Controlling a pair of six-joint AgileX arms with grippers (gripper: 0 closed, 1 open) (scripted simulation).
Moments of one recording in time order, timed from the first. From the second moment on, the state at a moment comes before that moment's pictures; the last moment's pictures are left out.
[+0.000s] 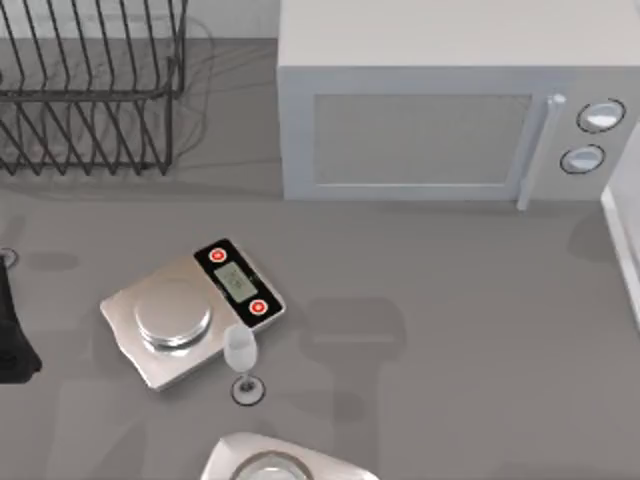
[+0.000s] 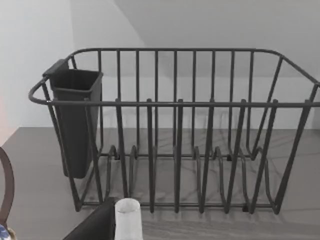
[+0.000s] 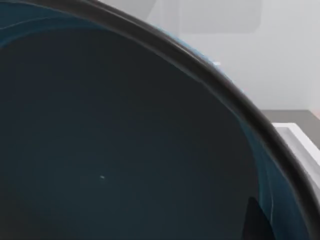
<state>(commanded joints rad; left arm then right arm) 0.00 0.00 0.00 0.00 0.00 0.00 -0.53 2.22 0.49 1.73 -0.49 0.01</state>
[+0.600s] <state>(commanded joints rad) 0.00 0.00 0.00 0.00 0.00 0.00 -0.53 2.22 0.49 1.73 -0.49 0.01</state>
